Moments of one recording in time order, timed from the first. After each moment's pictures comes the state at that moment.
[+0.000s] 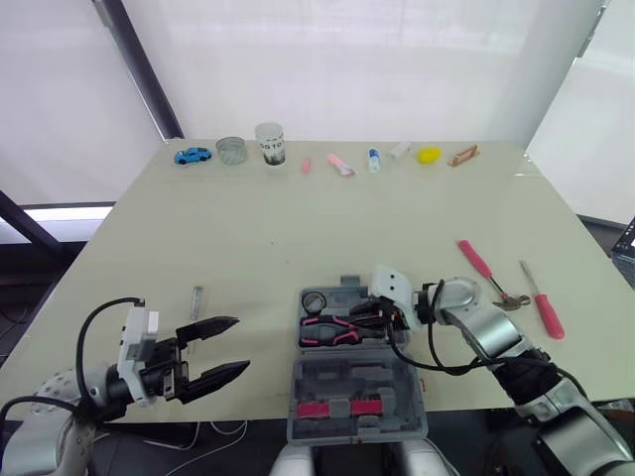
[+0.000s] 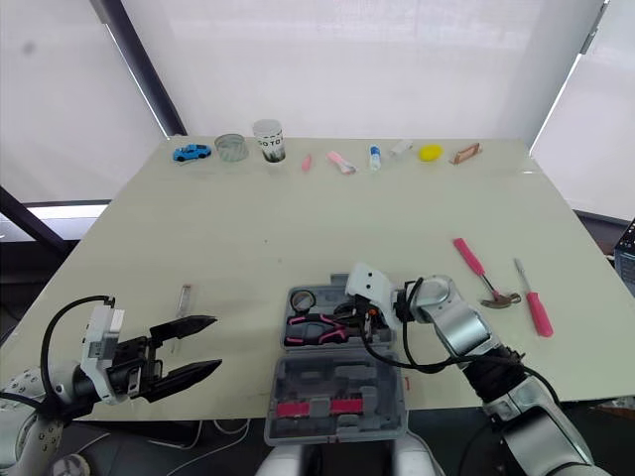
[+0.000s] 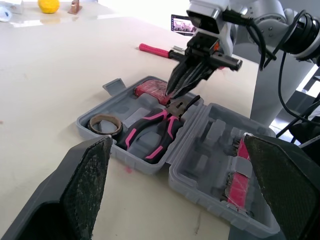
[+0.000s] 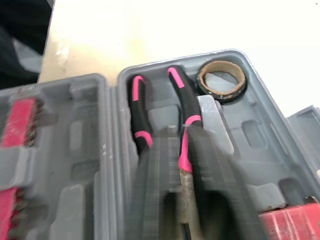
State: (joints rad) left arm 0.17 0.71 0.37 -0.06 -0.65 0.19 -1.38; right arm -0.54 -0.34 0.41 0.13 0.10 0.36 1.03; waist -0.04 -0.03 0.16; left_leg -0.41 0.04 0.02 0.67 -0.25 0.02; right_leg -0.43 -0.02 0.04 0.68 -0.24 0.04
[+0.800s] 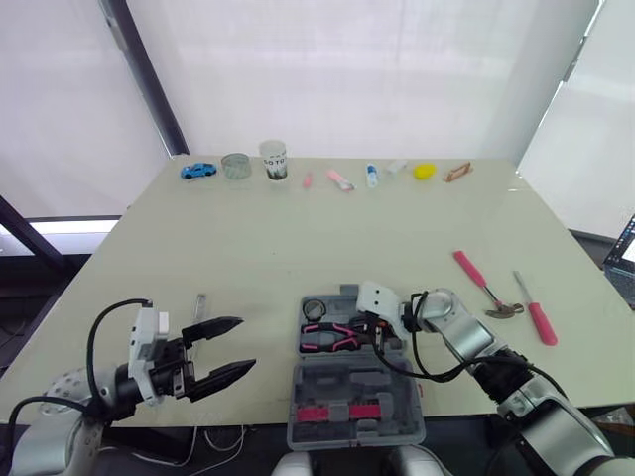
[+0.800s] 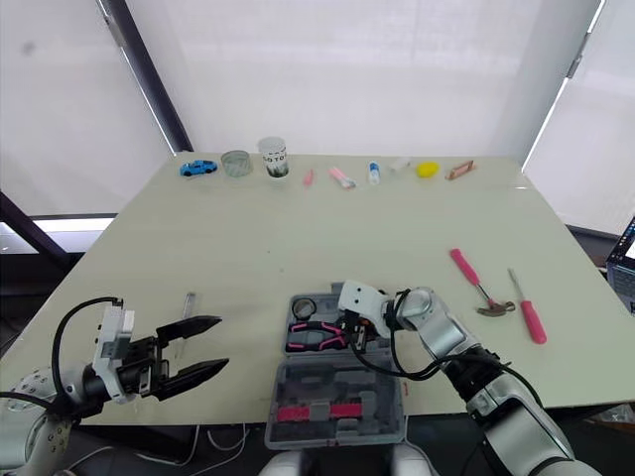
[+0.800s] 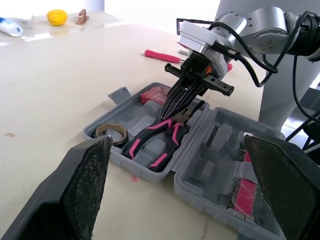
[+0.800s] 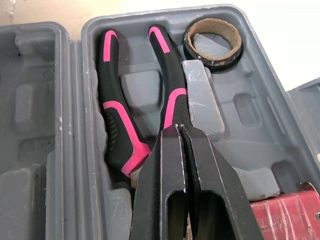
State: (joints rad) left arm 0.19 0.70 0.34 -0.06 -0.61 0.16 -1.32; right arm -0.57 -0.26 0.51 0.36 -0.08 0.30 0.97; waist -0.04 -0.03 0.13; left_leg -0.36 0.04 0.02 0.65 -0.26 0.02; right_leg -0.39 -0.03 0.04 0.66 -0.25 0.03
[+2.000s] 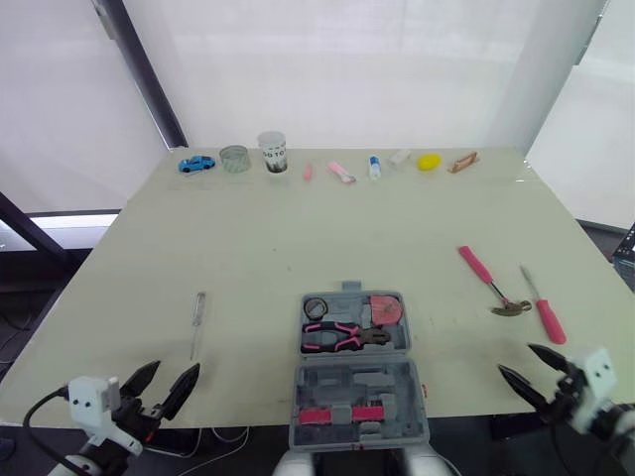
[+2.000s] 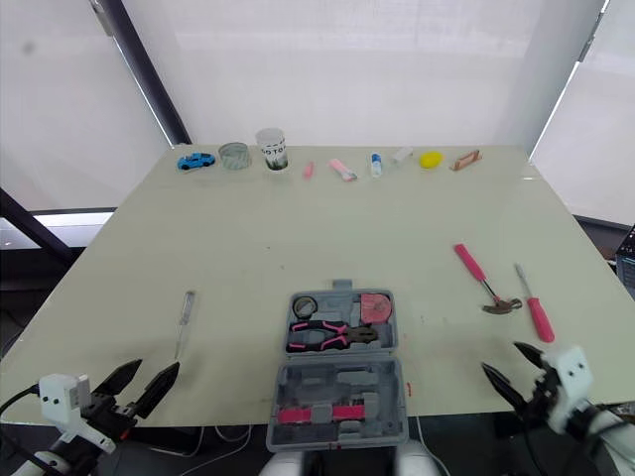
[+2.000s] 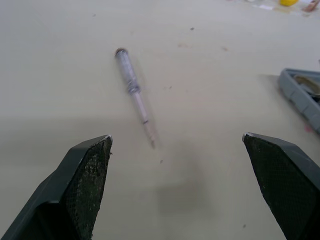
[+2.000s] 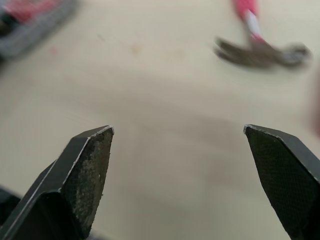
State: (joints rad) left arm 0.47 0.38 0.56 -0.01 -0.58 0.08 -0.78; right arm 0.41 -0.51 -0.41 0.06 0.39 -0.03 0.86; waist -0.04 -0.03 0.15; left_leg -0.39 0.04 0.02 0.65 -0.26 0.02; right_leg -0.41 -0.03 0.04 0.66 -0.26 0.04
